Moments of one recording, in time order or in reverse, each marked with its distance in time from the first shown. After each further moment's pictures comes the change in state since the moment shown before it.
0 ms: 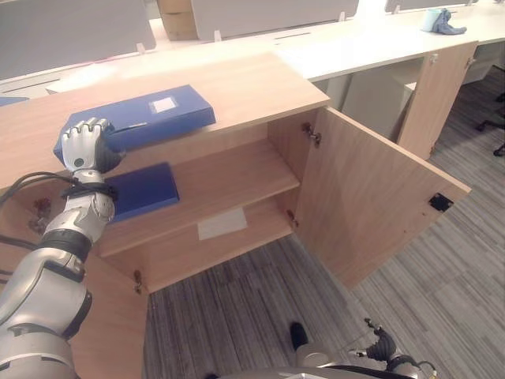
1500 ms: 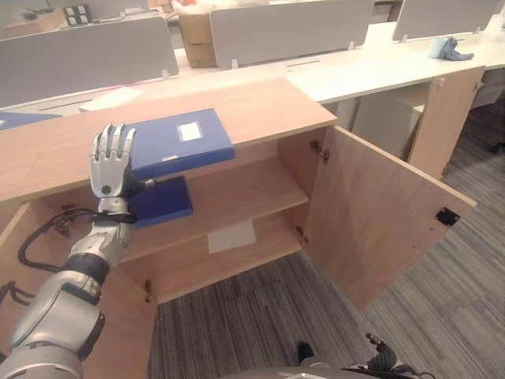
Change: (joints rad) left arm 0.139 -0.108 0.052 -0.037 0.301 0.036 0.233; right arm 0.012 0.017 0.014 0.063 -0.002 0.070 0.049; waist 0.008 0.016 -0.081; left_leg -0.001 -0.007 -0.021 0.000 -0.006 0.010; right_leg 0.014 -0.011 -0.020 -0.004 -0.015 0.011
